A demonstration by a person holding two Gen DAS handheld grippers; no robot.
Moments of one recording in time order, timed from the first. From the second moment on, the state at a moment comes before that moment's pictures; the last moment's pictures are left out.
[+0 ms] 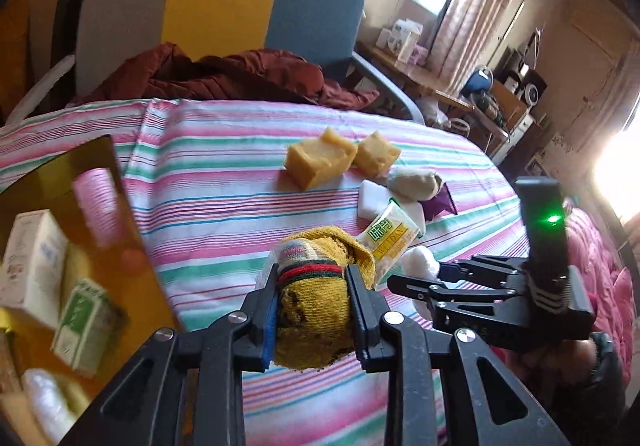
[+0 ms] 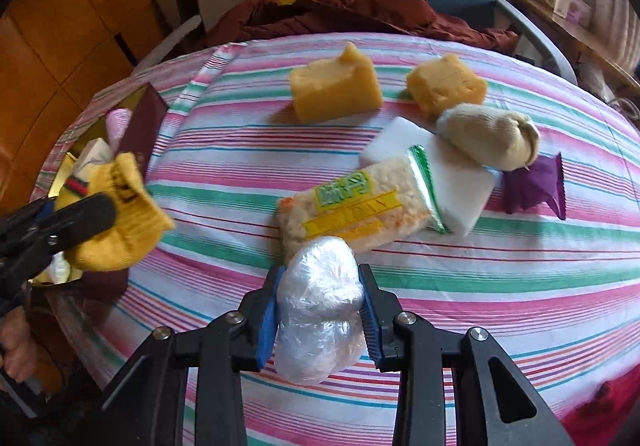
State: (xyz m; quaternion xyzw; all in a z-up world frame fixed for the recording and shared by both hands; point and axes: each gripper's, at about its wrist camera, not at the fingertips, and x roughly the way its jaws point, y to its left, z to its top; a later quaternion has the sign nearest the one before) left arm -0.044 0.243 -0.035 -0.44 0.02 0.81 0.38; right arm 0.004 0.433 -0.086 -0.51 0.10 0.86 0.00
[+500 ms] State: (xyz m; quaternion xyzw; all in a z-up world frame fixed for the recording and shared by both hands) left arm -0.046 0.092 -0.007 -0.41 -0.06 0.86 0.30; right arm 0.000 0.359 -0.048 -0.46 0.11 0.88 -0.08
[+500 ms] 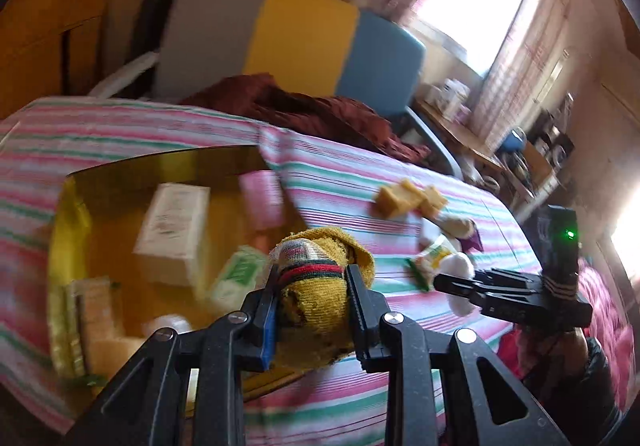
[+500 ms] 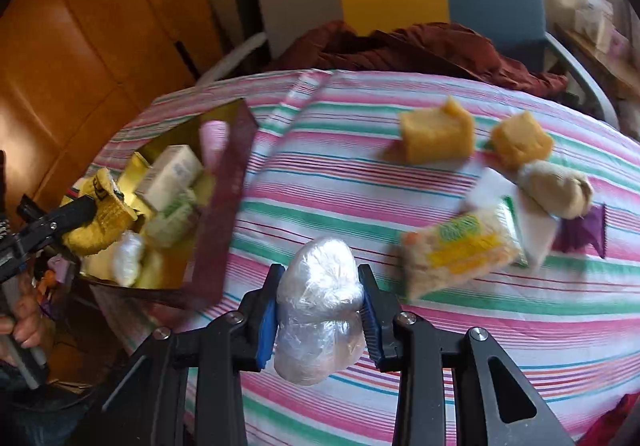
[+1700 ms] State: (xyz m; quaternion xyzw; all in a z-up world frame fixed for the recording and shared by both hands) left arm -0.069 -0.051 -0.059 -0.44 -0.18 0.87 0.16; right arm -0.129 0.126 -0.019 -0.47 0.13 0.83 -0.26
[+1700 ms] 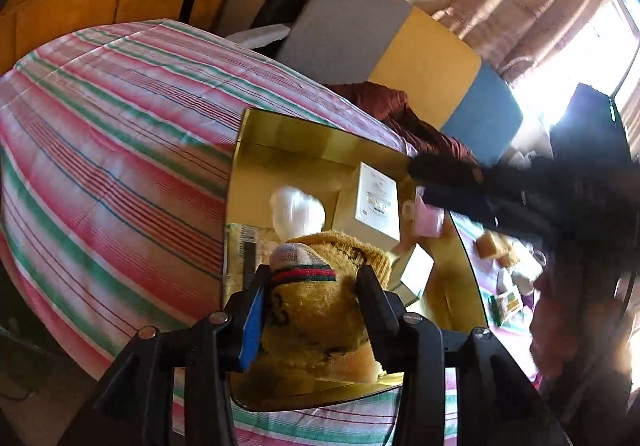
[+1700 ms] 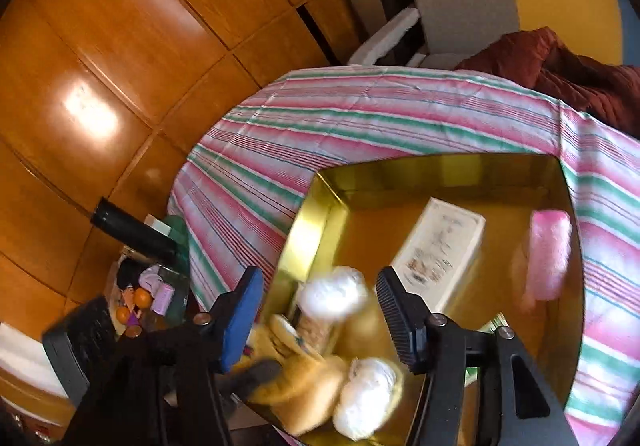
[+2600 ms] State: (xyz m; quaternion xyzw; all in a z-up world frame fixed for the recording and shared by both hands) left arm -0.094 -0.053 -0.041 -0.42 -0.18 0.88 0.11; right arm -0.059 0.171 -0.019 -0.44 0.11 0.87 -0.18
